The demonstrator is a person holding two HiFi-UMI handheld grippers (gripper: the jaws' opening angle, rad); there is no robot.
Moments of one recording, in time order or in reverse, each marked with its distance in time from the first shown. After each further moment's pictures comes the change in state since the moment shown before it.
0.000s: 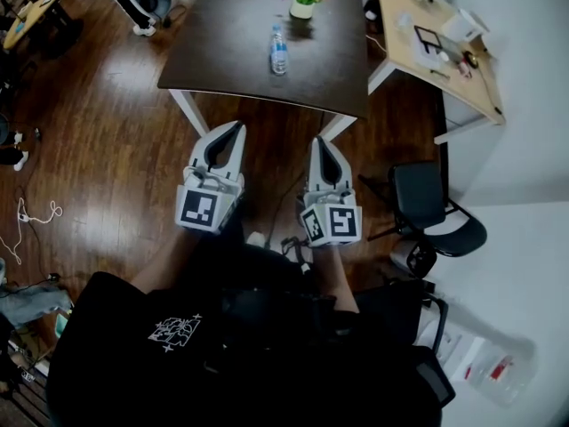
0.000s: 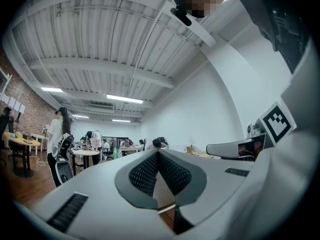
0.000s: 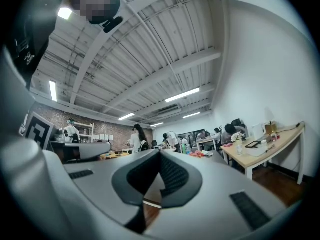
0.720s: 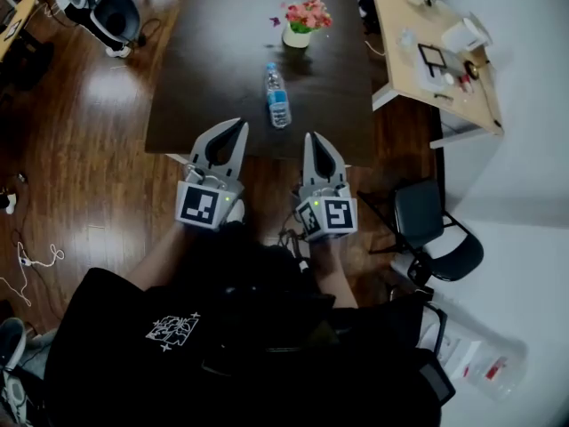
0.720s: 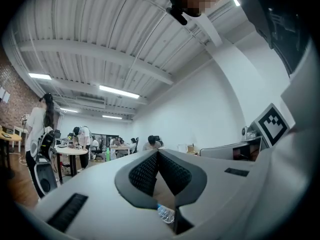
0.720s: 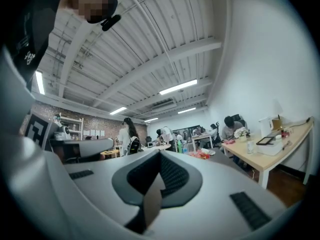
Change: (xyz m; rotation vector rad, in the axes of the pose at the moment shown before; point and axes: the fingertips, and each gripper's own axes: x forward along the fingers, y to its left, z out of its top) left arm 0.191 0.147 -0.031 -0.017 0.031 -0.125; right arm 0.234 -0.052 -0.027 0.008 0.058 -0.064
